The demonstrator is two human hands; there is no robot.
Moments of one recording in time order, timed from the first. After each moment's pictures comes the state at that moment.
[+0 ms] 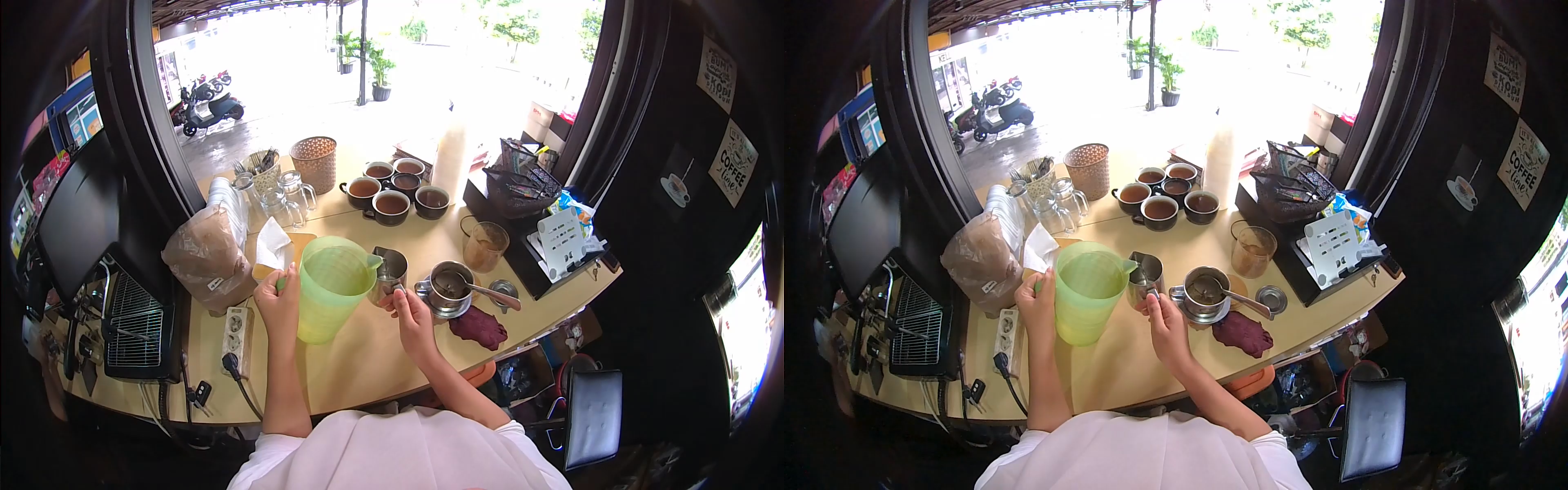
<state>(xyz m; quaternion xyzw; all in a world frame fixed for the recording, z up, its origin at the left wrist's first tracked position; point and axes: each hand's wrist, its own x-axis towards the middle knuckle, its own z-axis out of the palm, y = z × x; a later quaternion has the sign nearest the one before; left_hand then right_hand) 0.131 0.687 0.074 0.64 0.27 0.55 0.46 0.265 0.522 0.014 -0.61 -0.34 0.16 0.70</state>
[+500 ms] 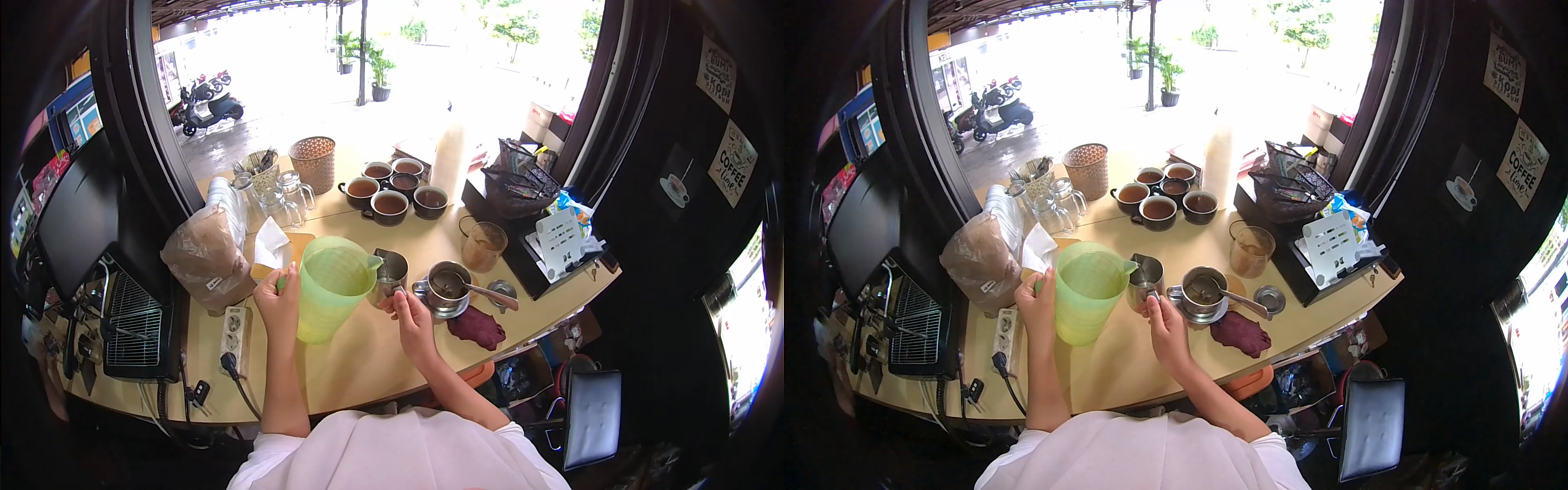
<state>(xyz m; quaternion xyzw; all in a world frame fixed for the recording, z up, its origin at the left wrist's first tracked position) 0.132 0.683 0.076 0.65 0.28 0.54 0.45 0.261 0.518 0.016 -0.59 -0.32 0.15 0.72</state>
